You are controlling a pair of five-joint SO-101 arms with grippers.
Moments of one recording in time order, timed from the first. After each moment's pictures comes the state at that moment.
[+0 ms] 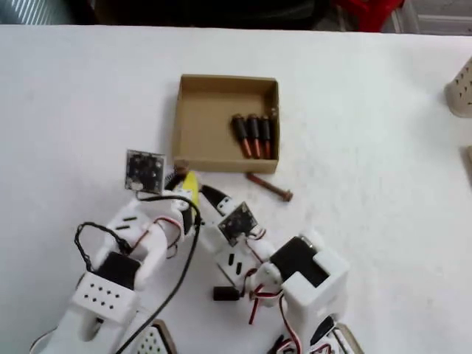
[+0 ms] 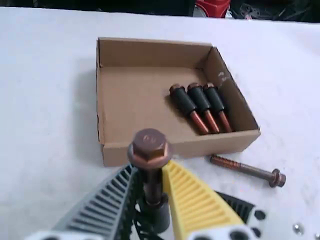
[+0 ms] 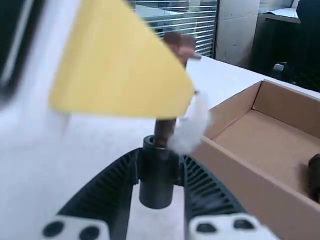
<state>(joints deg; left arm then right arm) 14.6 -68.0 83.1 24.3 16.2 -43.8 16.7 79.9 -81.6 5.1</state>
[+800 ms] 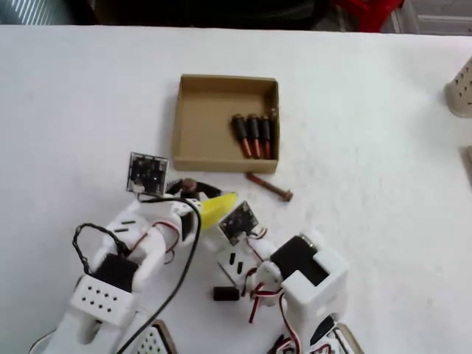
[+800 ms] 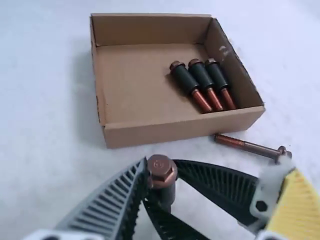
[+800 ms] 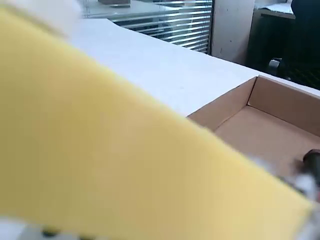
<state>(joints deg) 15.3 -69.3 83.3 31.0 10.7 -43.5 16.9 80.0 -81.6 5.2</state>
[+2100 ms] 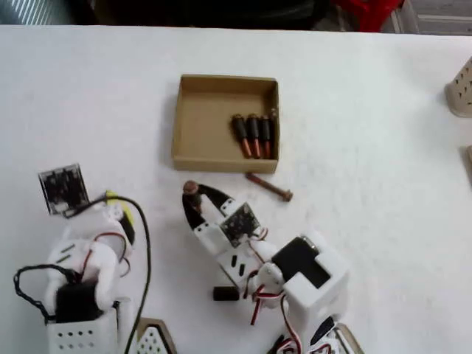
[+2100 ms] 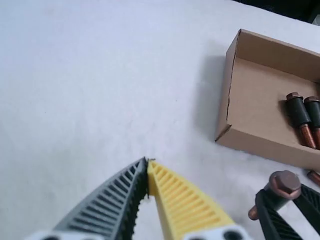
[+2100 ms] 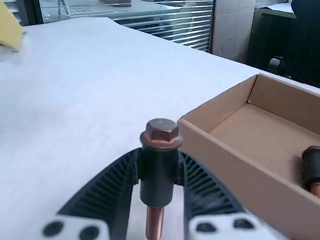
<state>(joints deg) -11.2 -92.5 78.6 60.1 12.6 -43.6 16.1 81.5 -81.6 5.4</state>
